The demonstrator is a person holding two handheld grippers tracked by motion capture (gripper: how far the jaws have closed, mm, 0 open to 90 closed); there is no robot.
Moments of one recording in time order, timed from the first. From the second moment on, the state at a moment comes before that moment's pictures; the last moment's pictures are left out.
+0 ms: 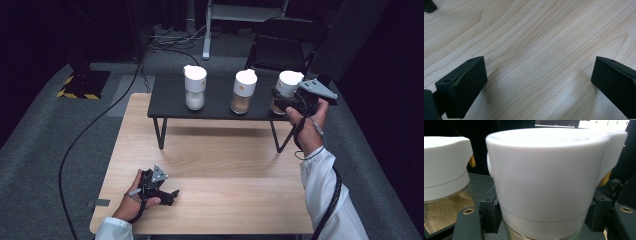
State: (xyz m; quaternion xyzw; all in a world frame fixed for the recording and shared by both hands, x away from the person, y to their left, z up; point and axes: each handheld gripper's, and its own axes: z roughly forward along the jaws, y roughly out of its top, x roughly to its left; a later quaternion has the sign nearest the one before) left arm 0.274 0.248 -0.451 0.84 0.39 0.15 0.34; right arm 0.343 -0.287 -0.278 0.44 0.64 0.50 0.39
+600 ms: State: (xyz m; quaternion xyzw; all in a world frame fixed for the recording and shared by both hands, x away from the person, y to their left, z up) left arm 0.274 0.249 -0.451 0.84 0.39 0.15 0.34; right arm 0.361 -0.279 -0.282 0.45 0.63 0.50 0.39
